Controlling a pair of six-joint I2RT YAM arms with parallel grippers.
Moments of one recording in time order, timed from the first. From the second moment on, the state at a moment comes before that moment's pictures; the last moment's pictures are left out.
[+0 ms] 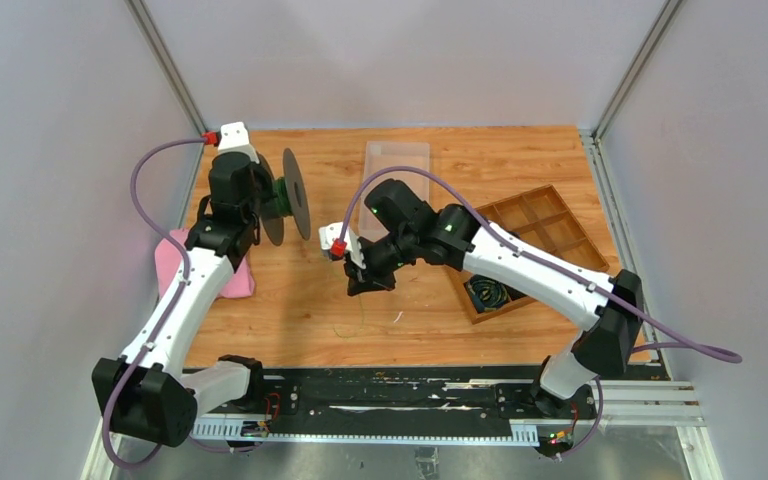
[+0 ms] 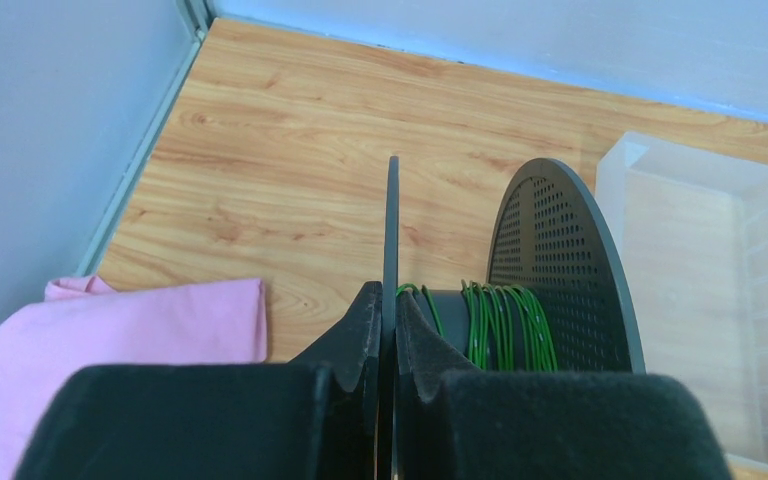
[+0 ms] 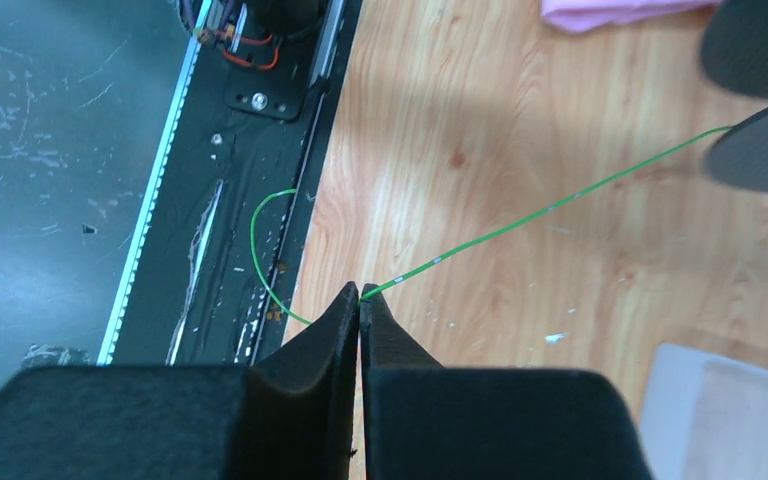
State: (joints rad) left arm -0.18 1.12 1.02 -0.18 -0.36 -0.19; right arm 1.02 1.58 1.51 -0.74 -0.65 -0.53
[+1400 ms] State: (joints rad) left arm -0.41 1.02 0.78 -0.08 -0.11 0.14; right arm 0.87 1.72 2.05 -0.82 -0.32 -0.43
